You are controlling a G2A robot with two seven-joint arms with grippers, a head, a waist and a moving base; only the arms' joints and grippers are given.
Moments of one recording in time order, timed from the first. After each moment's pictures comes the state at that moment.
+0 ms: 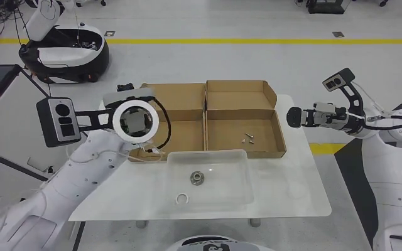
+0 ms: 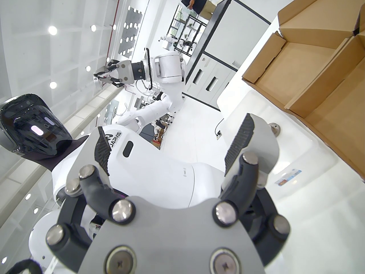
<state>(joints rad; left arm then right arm) 0.85 -0.95 -0.80 -1.86 1.08 -0.51 1.31 -1.23 -0.93 1.67 -1.48 0.69 -0.10 1.54</state>
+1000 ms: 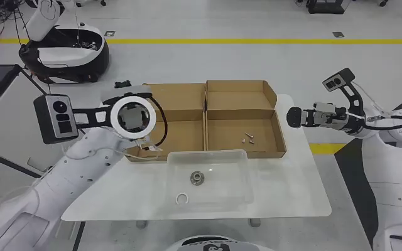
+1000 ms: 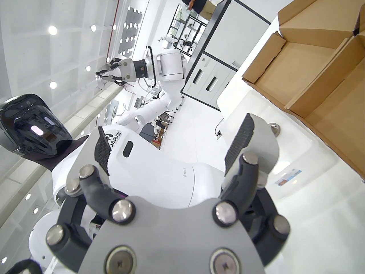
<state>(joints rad) 0.80 -0.91 -0.74 -1.85 1.02 -0.48 1.34 -1.23 -0.93 1.67 -1.48 0.69 -0.10 1.54</state>
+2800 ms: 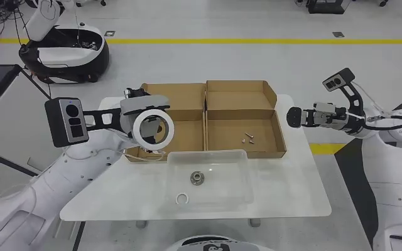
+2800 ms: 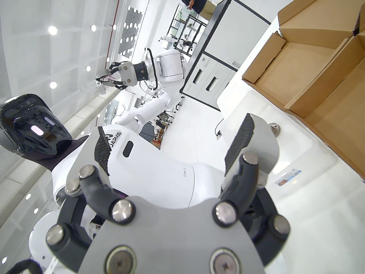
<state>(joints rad) 0.76 -0.88 -0.69 -1.83 1.10 -0.52 1.30 -1.23 -0.93 1.67 -1.48 0.69 -0.10 1.54</state>
